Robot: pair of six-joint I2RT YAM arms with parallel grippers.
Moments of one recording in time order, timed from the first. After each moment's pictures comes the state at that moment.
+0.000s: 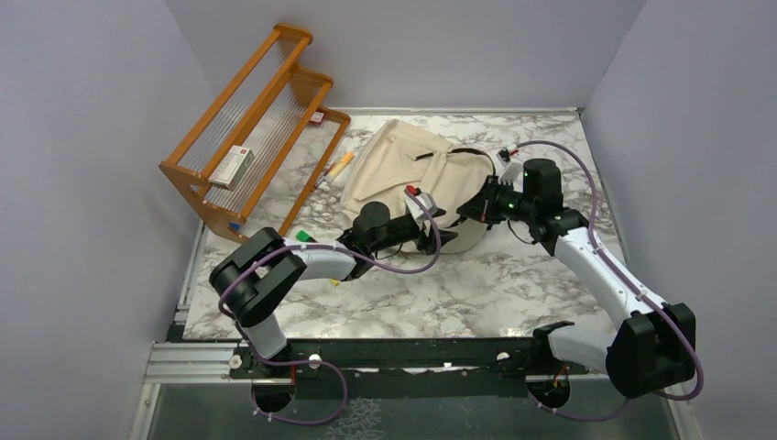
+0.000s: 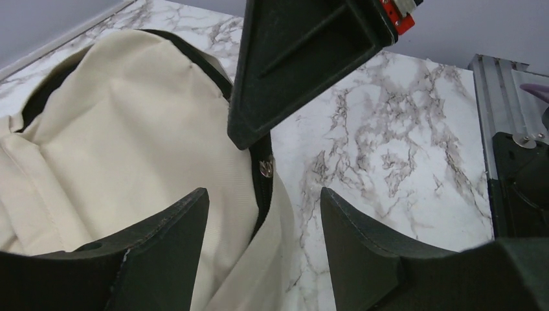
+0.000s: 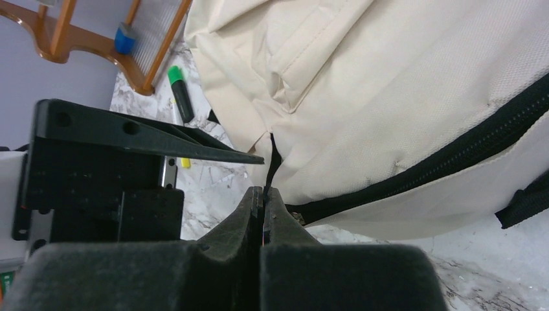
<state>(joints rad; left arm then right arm) -0.83 1.68 0.75 0.94 0.40 -0.03 0.25 1.18 0.83 -0.21 -0.53 0.42</state>
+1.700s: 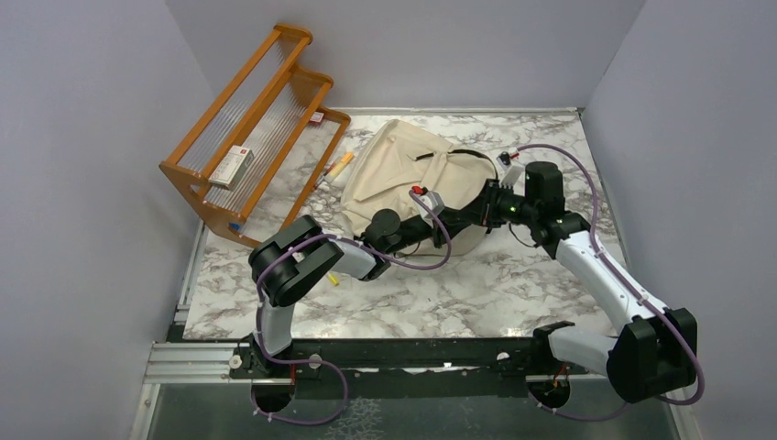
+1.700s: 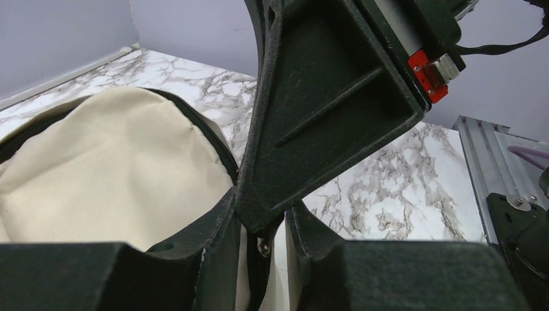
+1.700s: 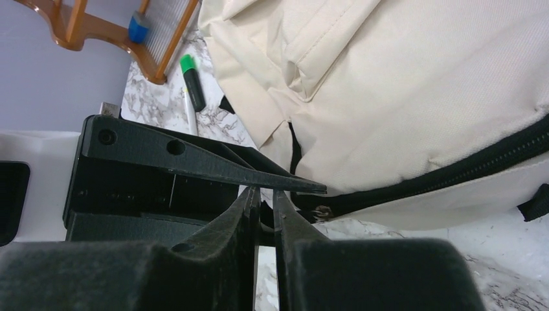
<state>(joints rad) -0.88 1.92 0.82 1.29 0.33 -0.17 0.25 1.16 0.81 -0.20 -0.59 0.43</state>
